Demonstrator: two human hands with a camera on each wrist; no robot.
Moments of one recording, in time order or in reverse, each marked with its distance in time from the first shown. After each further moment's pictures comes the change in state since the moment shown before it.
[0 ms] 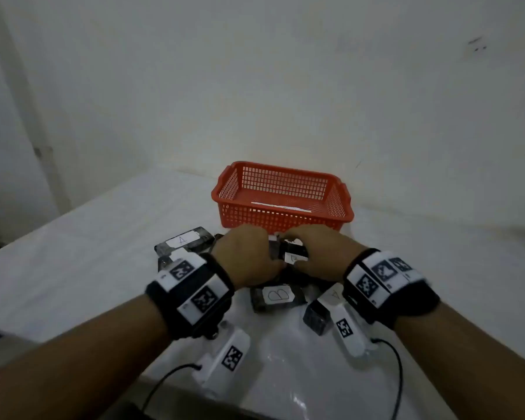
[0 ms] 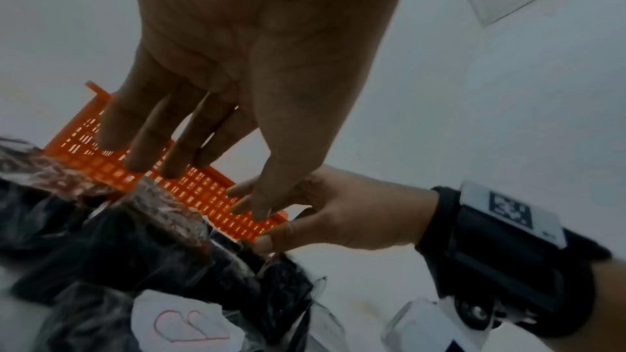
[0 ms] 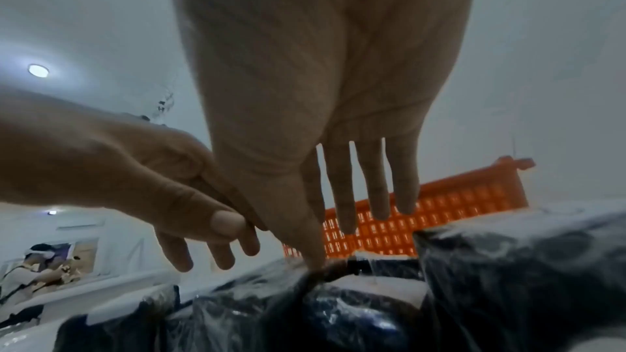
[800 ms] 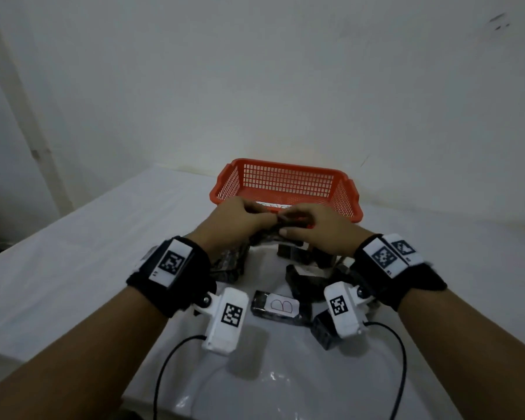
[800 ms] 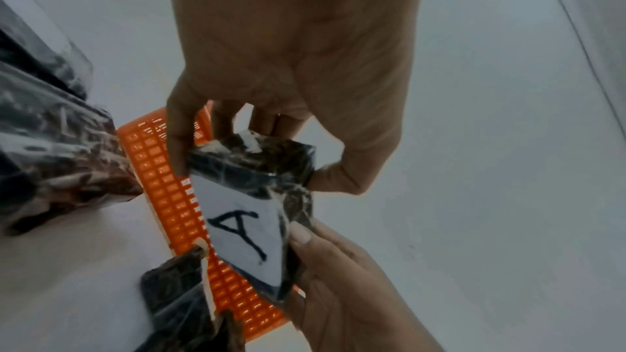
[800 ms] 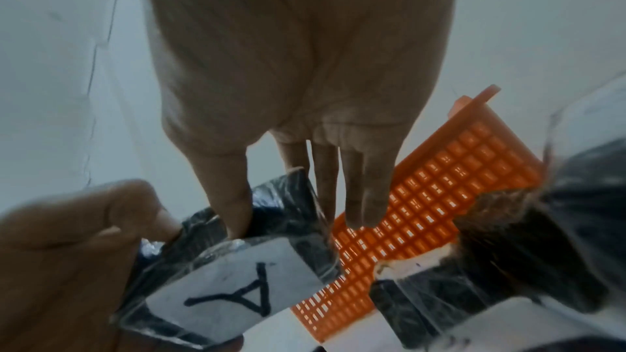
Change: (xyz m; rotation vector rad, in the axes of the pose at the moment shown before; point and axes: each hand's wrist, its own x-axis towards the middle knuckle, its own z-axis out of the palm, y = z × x) left_hand 0.029 -0.025 -0.027 -0.797 0.050 -0.100; right_hand 0.038 0.025 -0.008 0.526 0.083 -0.003
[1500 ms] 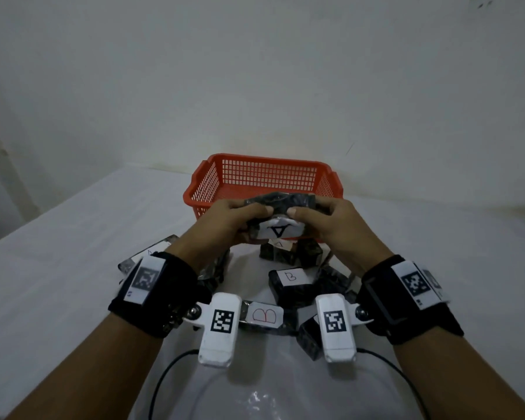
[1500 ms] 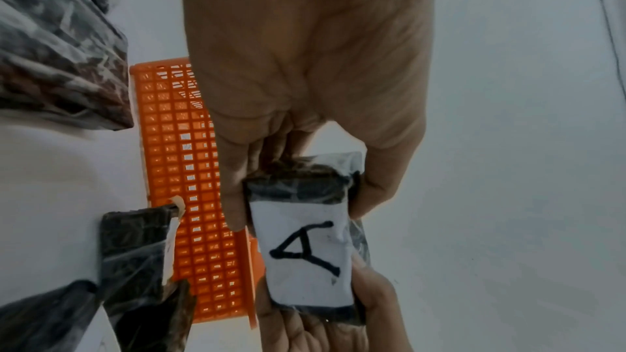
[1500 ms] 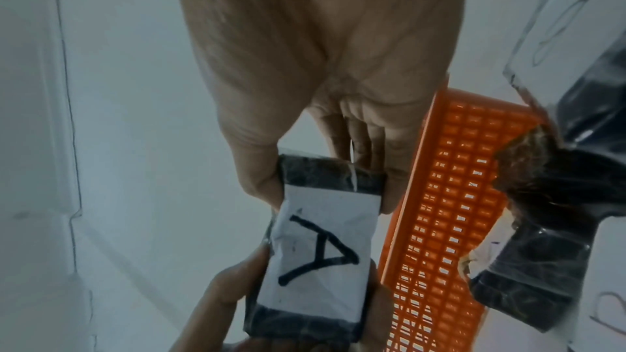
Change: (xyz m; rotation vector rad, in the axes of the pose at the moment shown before) left_hand 0.024 -0.009 0.021 -0.439 -0.159 -0.024; right_hand -0.023 0.021 -0.005 0.705 0.315 0.069
